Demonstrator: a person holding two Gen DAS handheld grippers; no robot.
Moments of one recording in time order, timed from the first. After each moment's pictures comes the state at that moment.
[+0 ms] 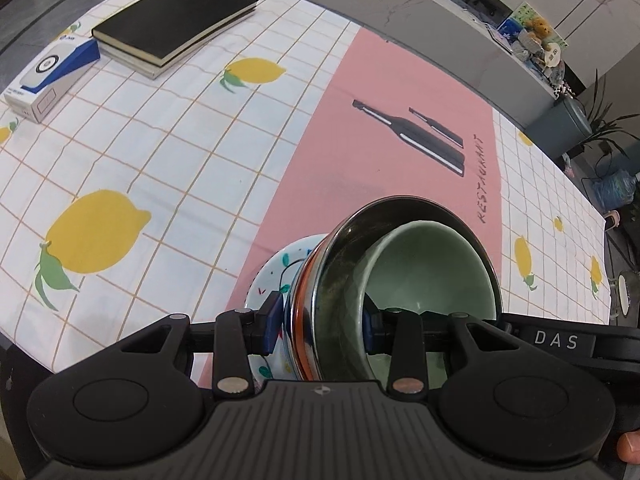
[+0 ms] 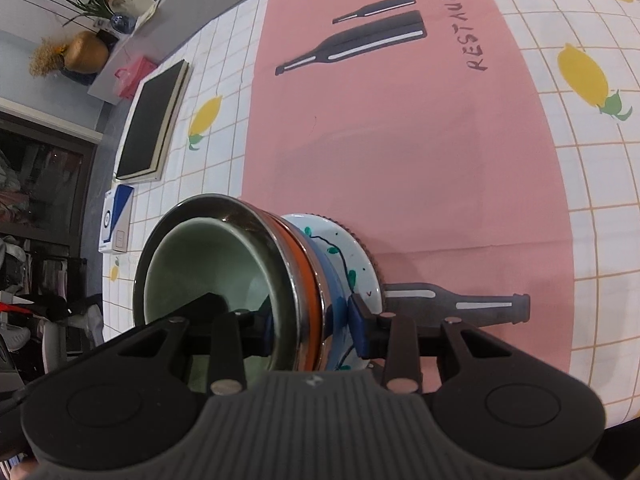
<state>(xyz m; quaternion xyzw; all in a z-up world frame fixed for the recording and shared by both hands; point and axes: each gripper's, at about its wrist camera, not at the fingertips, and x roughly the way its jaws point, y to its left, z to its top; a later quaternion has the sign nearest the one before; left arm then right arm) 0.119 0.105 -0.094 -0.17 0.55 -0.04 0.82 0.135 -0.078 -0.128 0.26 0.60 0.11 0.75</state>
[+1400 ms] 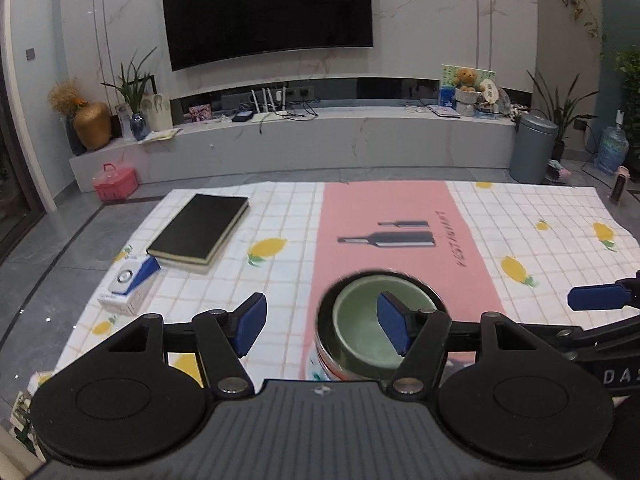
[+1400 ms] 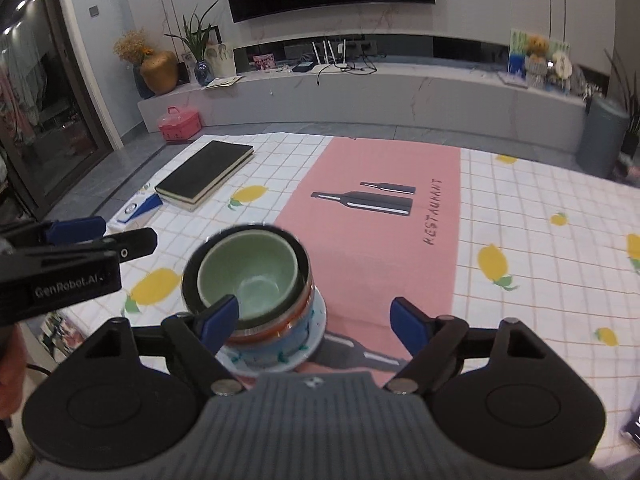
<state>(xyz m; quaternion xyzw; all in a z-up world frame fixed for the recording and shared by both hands) -0.001 0.064 0.004 0.05 0.32 -0.04 0.94 -0.023 -0.086 -0.022 0.03 0.38 0.12 0.92</state>
